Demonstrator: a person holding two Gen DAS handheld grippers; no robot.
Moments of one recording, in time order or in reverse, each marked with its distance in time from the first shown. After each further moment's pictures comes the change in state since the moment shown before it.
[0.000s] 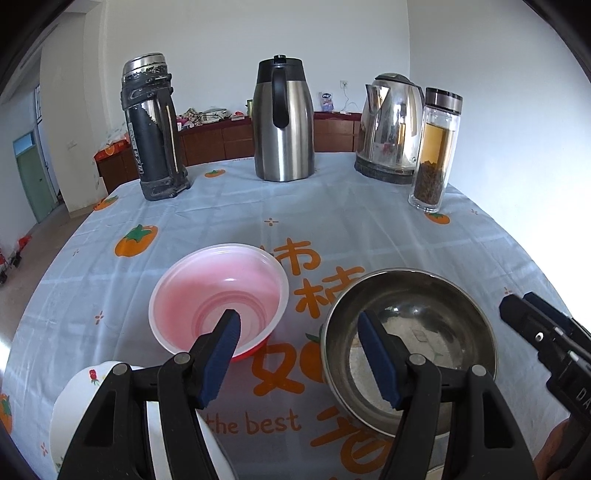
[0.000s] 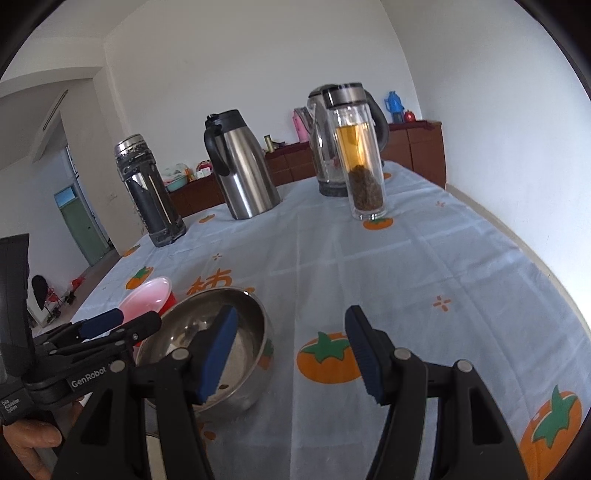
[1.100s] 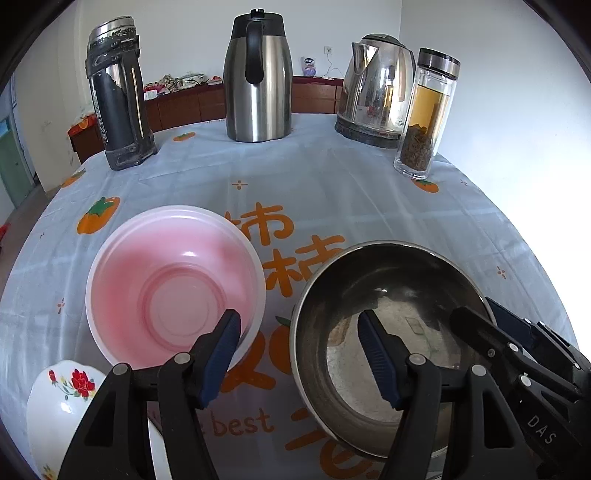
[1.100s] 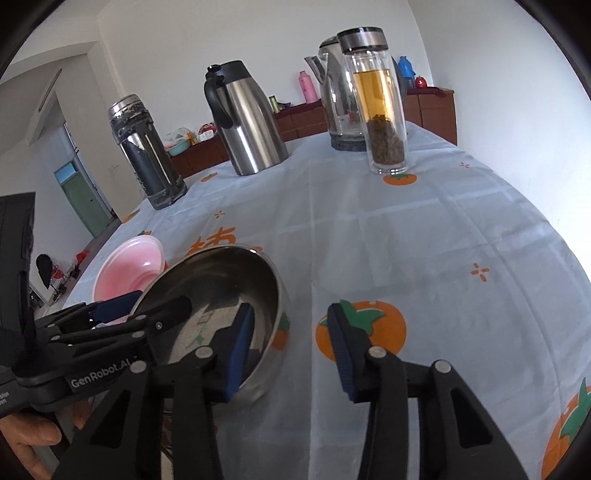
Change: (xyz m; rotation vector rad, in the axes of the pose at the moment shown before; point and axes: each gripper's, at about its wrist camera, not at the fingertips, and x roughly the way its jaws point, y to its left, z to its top) left arm 0.032 -0.007 0.004 0.006 0.149 -0.087; right arm 0.037 0.007 -0.008 -0.008 0.143 0.015
